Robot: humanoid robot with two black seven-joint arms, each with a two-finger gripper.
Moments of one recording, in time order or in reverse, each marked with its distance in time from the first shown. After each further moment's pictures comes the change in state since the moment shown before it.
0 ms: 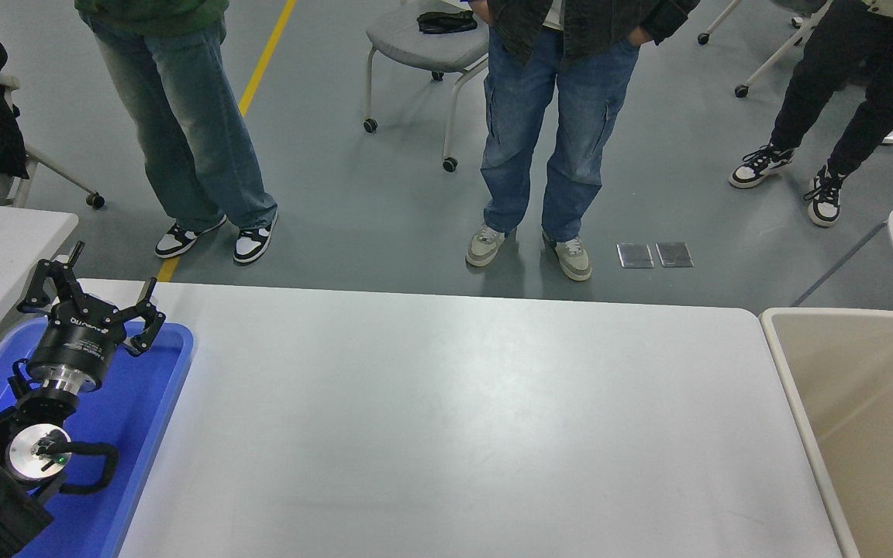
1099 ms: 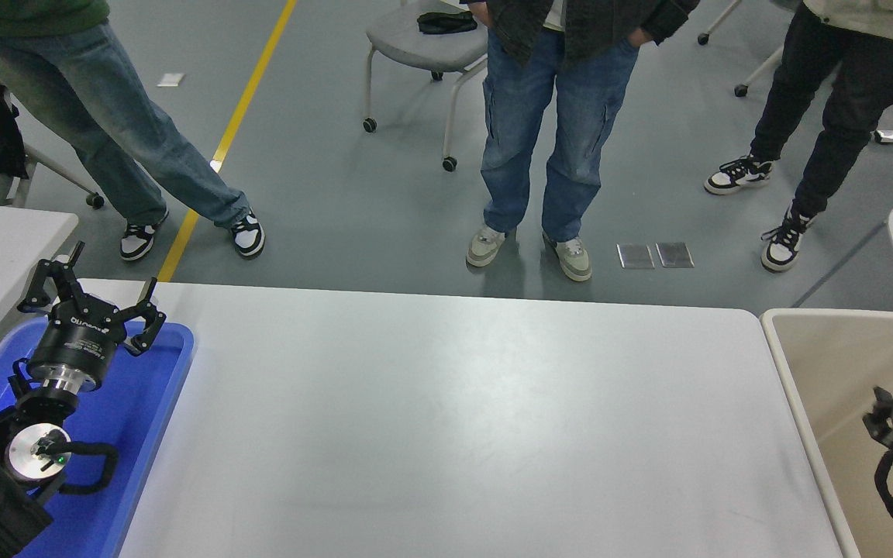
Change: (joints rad) left arm 0.000 0.000 0.000 0.000 0.000 0.000 0.000; right arm -0.009 -0.089 0.422 0.387 0.069 0.218 0.023
